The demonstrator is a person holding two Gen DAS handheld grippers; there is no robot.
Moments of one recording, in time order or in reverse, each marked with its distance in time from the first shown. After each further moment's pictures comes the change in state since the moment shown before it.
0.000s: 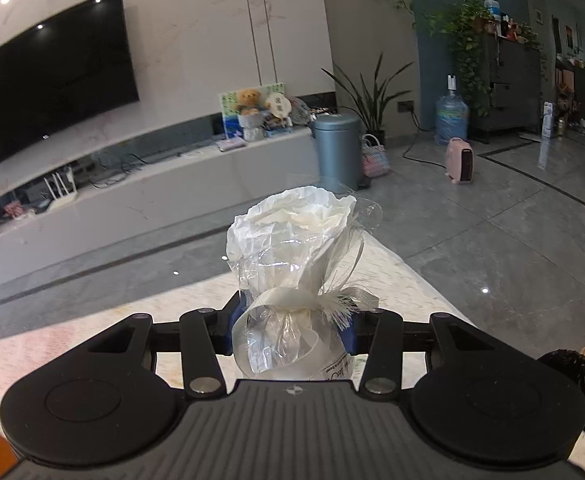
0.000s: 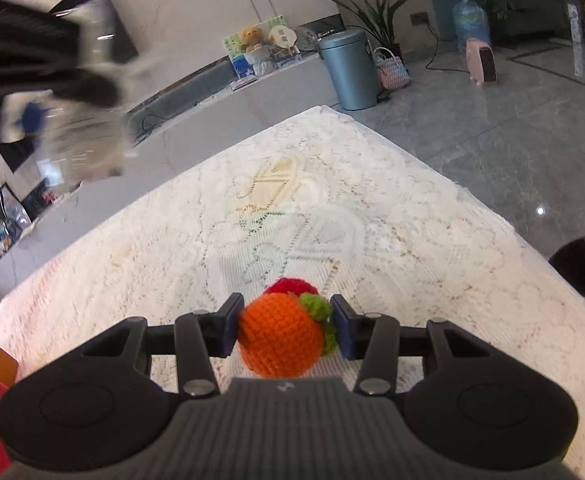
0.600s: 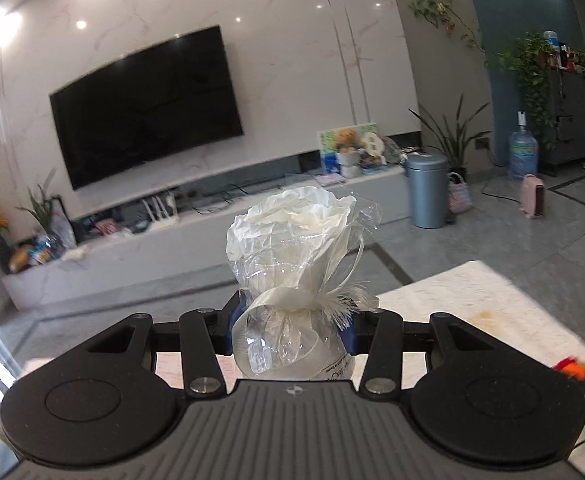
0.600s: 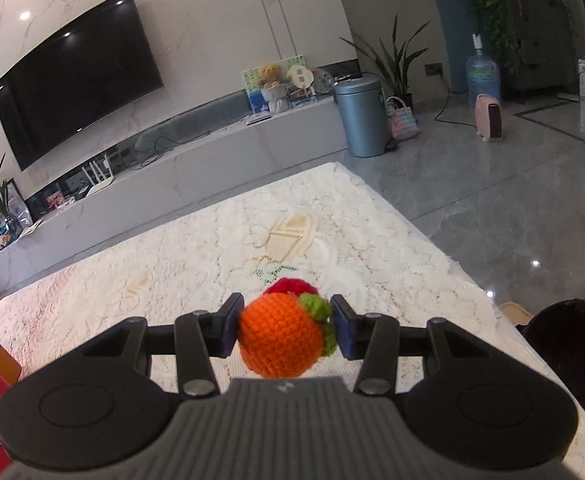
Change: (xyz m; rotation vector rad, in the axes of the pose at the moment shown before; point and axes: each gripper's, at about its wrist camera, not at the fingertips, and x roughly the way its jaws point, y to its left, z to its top) left arm -0.125 0.139 -0.015 -0.031 -0.106 0.232; right arm -0.038 0.023 0.018 -0.115 -0.122 -0.019
